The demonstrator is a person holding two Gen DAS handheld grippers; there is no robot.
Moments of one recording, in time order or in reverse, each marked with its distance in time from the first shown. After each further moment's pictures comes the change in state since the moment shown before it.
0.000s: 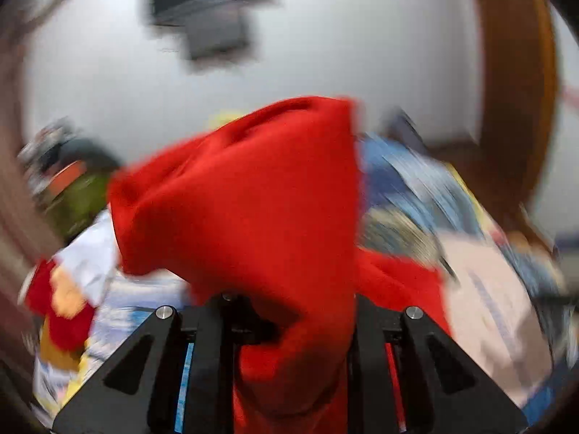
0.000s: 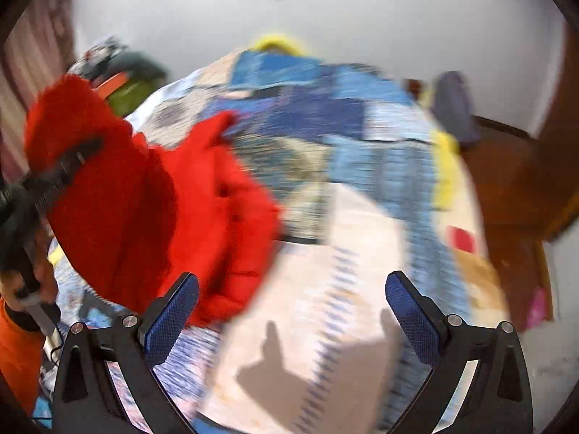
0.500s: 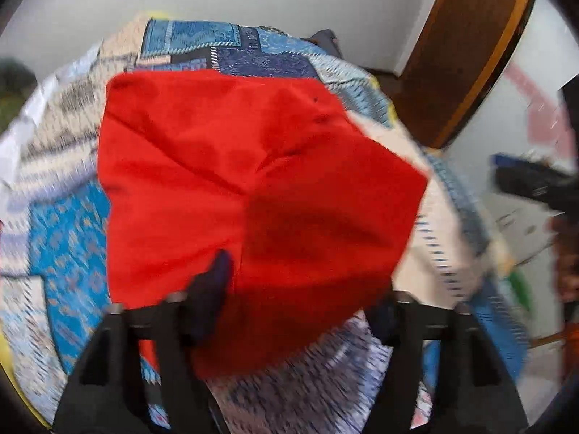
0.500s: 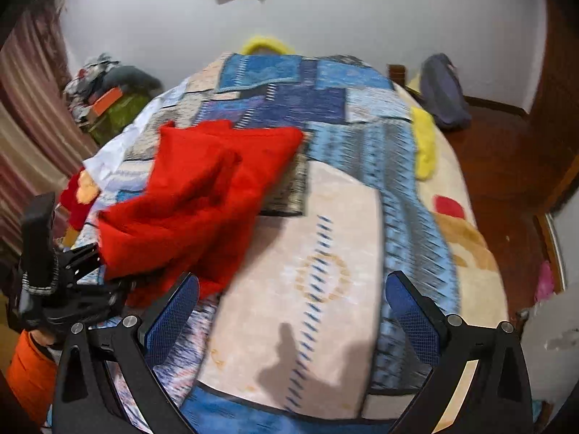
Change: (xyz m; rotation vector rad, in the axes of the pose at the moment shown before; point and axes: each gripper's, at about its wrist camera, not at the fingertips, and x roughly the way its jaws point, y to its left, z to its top) left arm -0.011 0.031 -0.069 -0.165 0.300 -0.410; right arm -0.012 0.017 -0.013 0.012 -0.001 0.091
